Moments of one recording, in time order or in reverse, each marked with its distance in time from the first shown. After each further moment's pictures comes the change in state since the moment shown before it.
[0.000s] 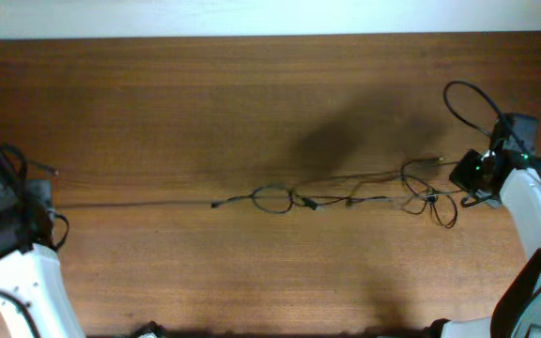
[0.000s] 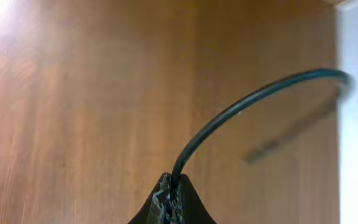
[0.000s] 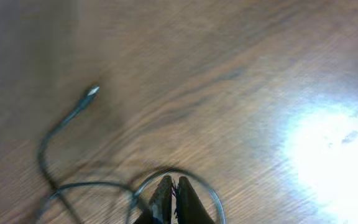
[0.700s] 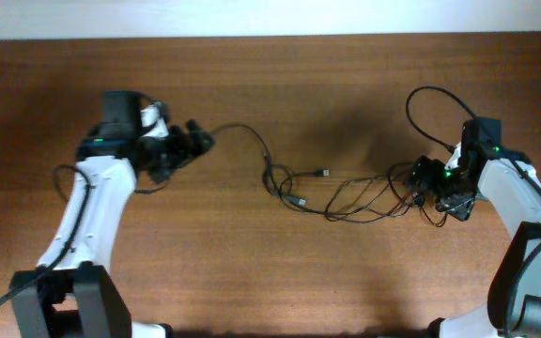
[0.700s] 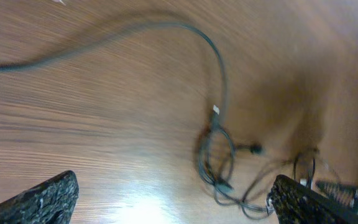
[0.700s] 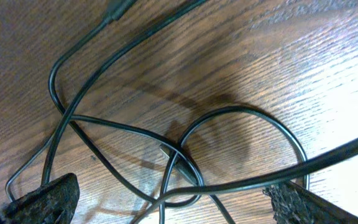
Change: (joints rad) left arm -0.527 0.426 0.001 0.276 0.685 0.624; right arm 0.111 0.103 0.000 -0.086 -0.250 -0.034
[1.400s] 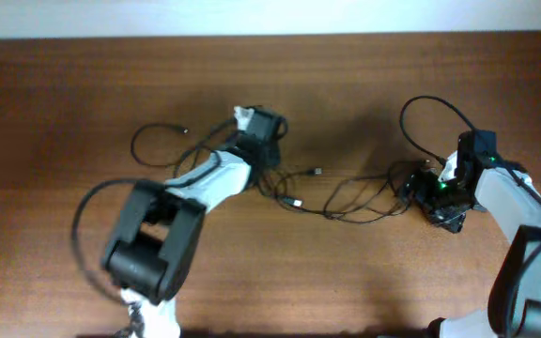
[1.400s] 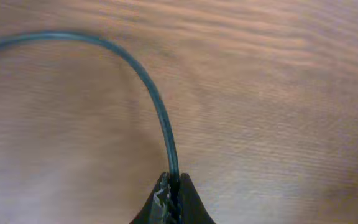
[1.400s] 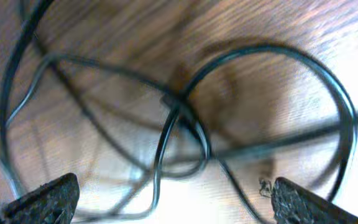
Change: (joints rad) left arm -0.510 0.386 0.009 0.500 -0.658 -0.108; right arm 0.000 -0.035 -0.089 -0.012 -0.097 -0.033
